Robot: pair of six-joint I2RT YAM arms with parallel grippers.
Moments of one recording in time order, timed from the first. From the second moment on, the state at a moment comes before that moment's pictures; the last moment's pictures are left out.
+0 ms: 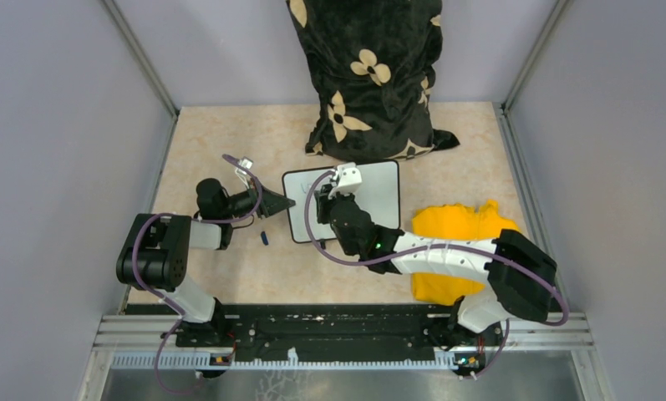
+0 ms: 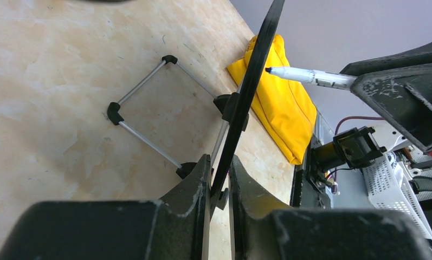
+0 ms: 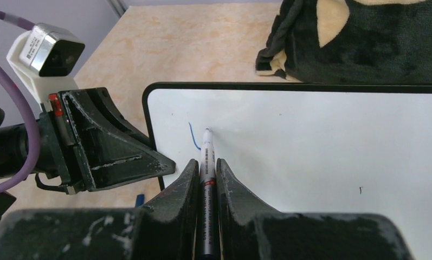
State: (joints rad) left arm -0.08 1.63 0.46 1.11 1.04 -0.68; right arm 1.12 1.43 0.87 0.43 0.71 0.35
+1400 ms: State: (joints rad) left arm -0.08 1.63 0.46 1.11 1.04 -0.68; right arm 1.14 1.49 0.85 0.31 0.56 0.45
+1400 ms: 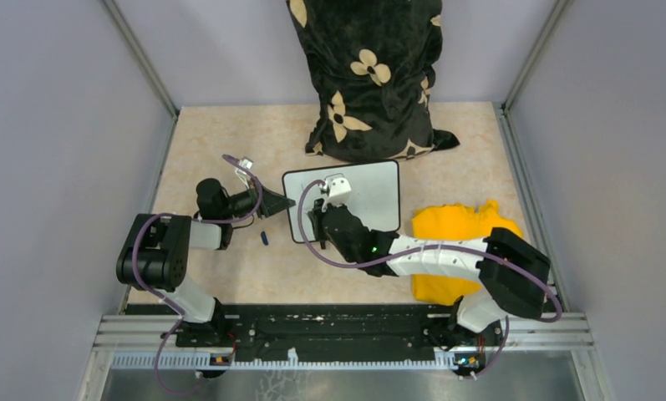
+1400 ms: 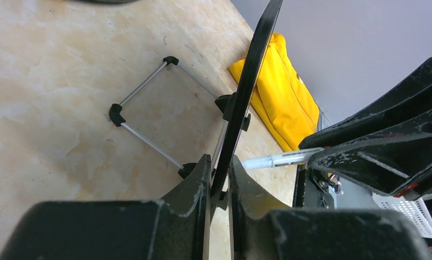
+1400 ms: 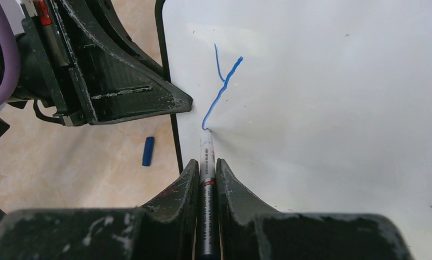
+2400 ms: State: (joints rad) left arm -0.08 1.63 0.46 1.11 1.05 -0.67; right arm 1.10 1.40 0.84 0.32 0.65 0.36
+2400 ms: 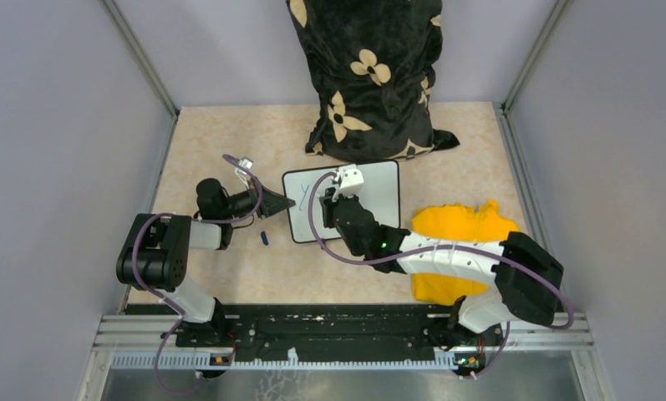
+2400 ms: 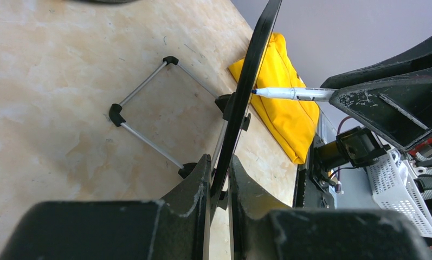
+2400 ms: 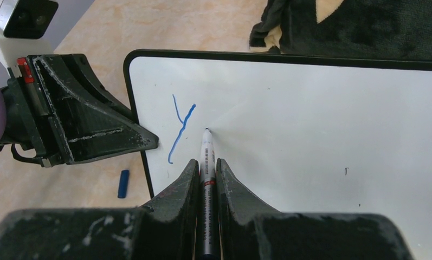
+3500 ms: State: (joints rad) left arm -0.08 1.63 0.46 1.10 1.04 -0.66; right arm 1.08 1.37 0.80 0.30 0.65 0.38
